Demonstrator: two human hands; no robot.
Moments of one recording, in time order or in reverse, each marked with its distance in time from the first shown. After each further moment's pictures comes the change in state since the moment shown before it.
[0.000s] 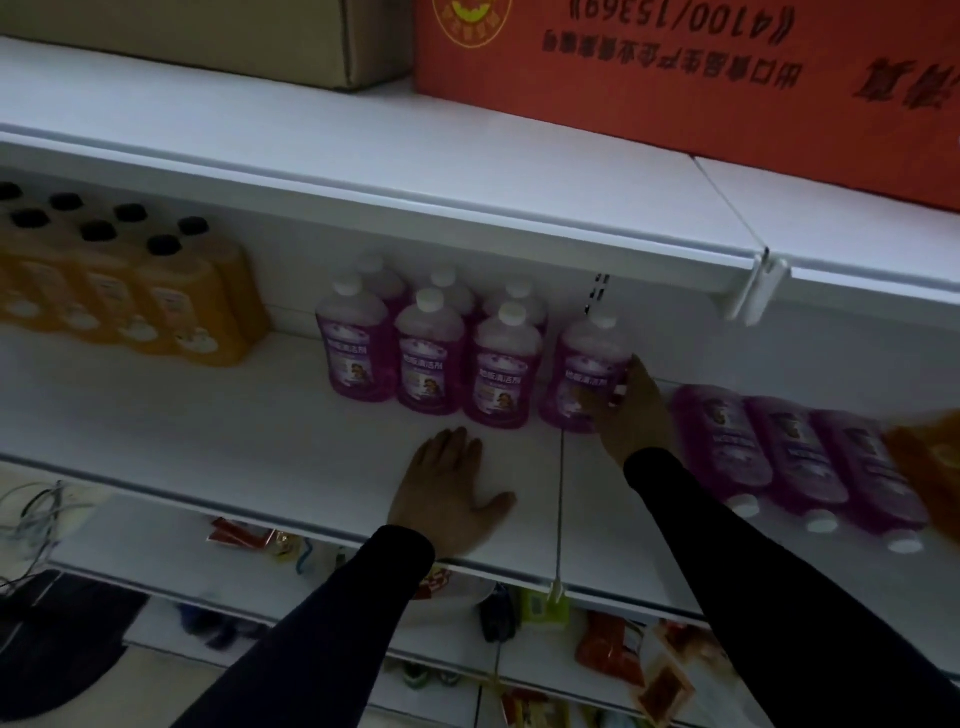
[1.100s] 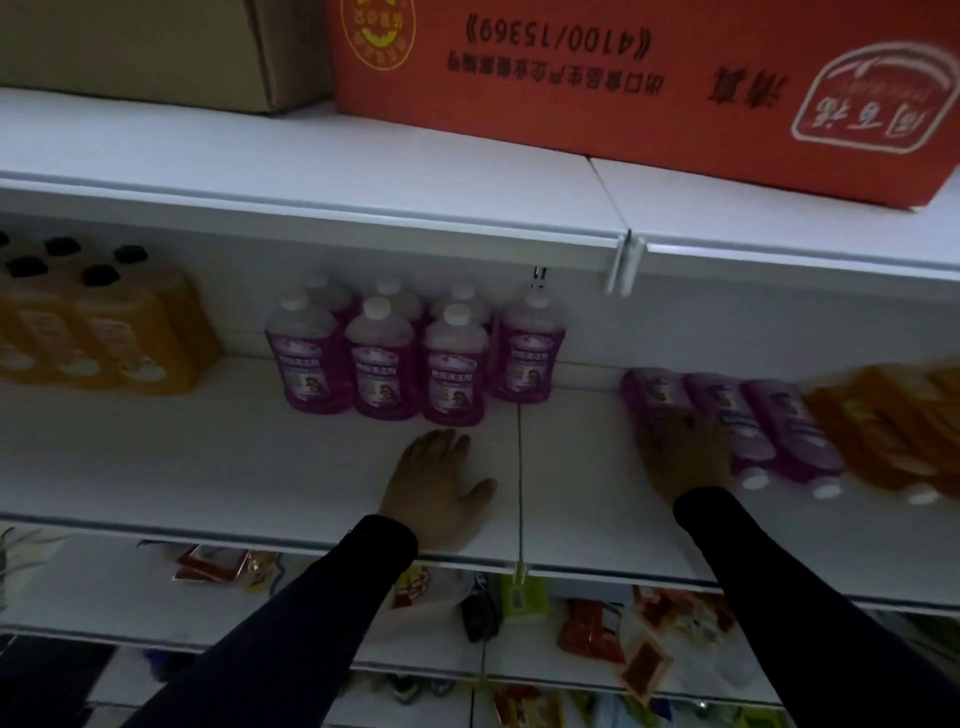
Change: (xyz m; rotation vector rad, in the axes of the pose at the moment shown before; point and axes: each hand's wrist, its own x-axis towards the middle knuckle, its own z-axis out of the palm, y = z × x) left_hand 0.007 0.026 -0.017 -0.051 -0.083 0.081; right_hand -0.052 0.055 -0.090 -0.861 0.137 0.091
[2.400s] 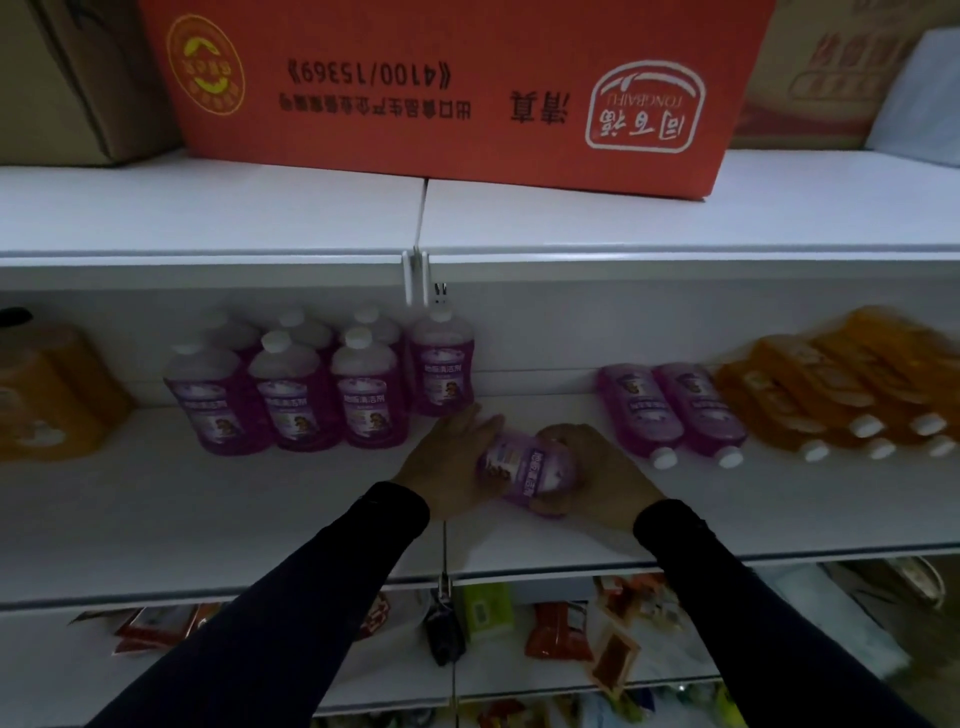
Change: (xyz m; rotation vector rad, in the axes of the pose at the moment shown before) left_hand 0.042 0.105 -0.024 -0.057 -0.049 0.309; right_hand -0.027 0.026 -0.023 0.581 -0.371 -0.404
